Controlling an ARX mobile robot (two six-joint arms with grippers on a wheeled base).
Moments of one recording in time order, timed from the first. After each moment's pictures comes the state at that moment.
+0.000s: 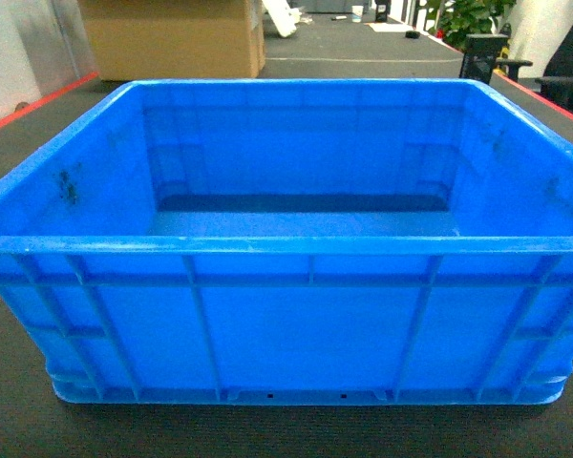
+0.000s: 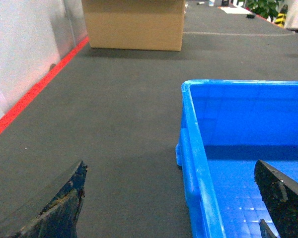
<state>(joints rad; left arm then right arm) 0.01 1.07 0.47 0.52 -0.02 0.01 0.05 1.04 0.50 0.35 -0.04 0.00</state>
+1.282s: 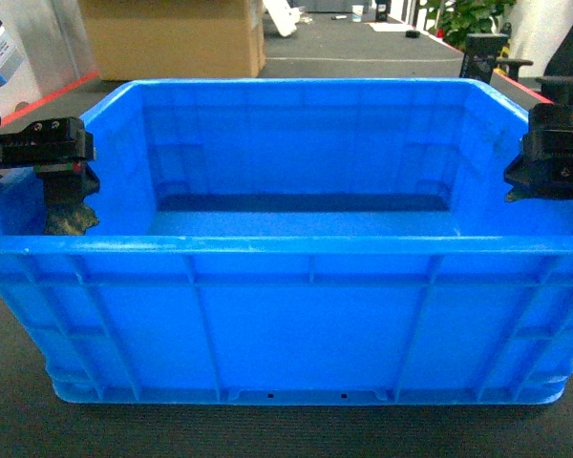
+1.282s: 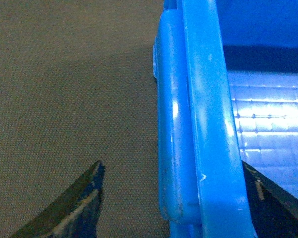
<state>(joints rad) -0.06 1.66 0.95 0.07 0.02 -0.08 0.10 1.64 0.93 0.11 -0.05 0.09</state>
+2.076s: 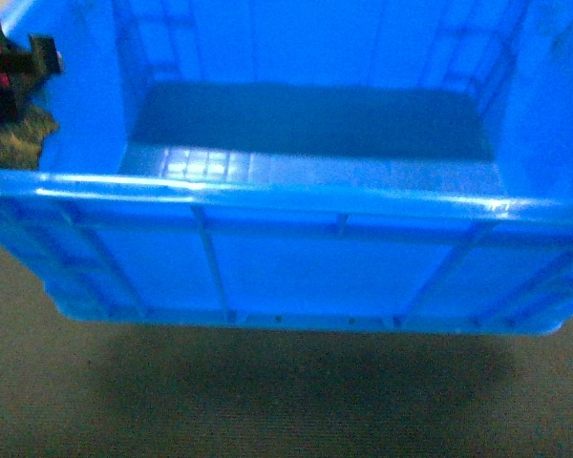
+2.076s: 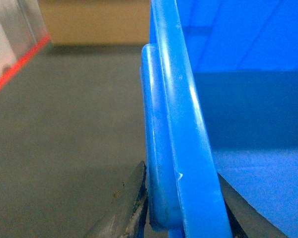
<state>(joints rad) -0.13 1.43 0.68 0.63 -0.06 0.02 0.16 1.46 0.63 0.66 0.15 0.08</state>
